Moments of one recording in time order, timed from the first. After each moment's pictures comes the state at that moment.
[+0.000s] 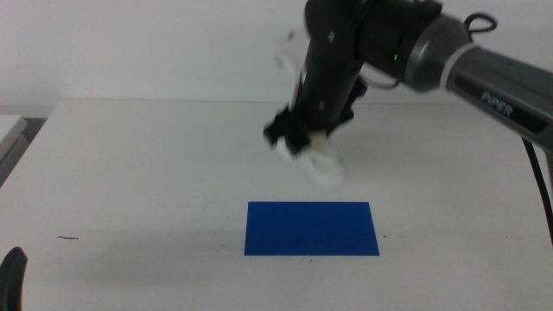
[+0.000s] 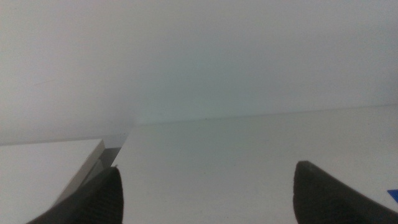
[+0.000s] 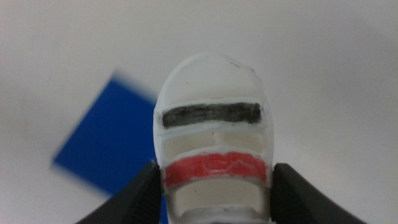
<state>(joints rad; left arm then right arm) -0.01 0.00 0.00 0.10 0.13 -0.05 0.66 2.10 -2.00 -0.13 1.21 0.08</state>
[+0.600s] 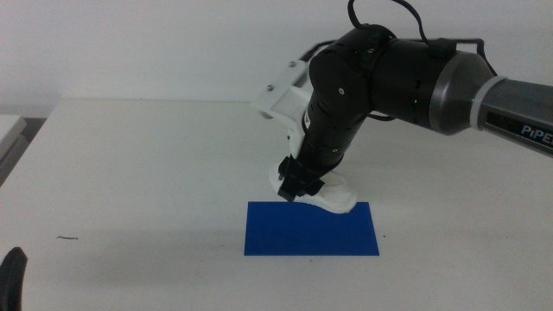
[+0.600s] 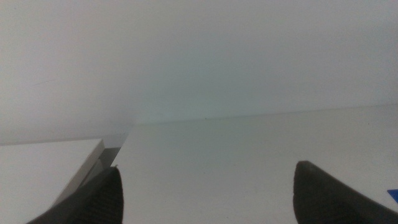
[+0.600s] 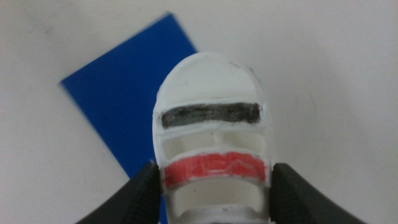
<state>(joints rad) -0.01 0.00 0.00 0.10 0.13 -0.05 0.72 1.95 -1.67 -0.13 1.02 -0.24</state>
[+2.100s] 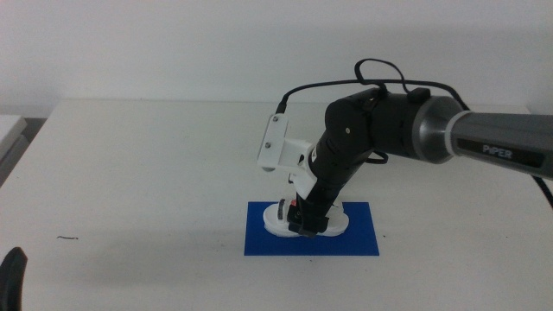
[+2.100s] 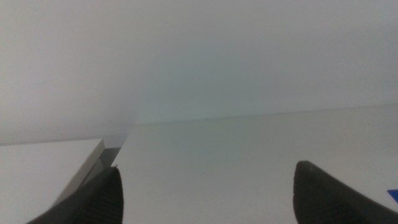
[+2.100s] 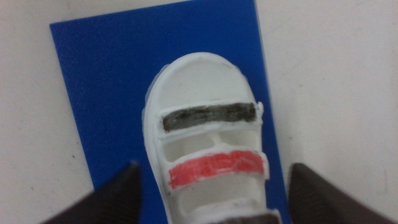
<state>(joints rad) -0.01 0.00 0.00 0.10 0.13 -0.05 0.63 2.05 -1.51 0.11 0.77 -0.82</state>
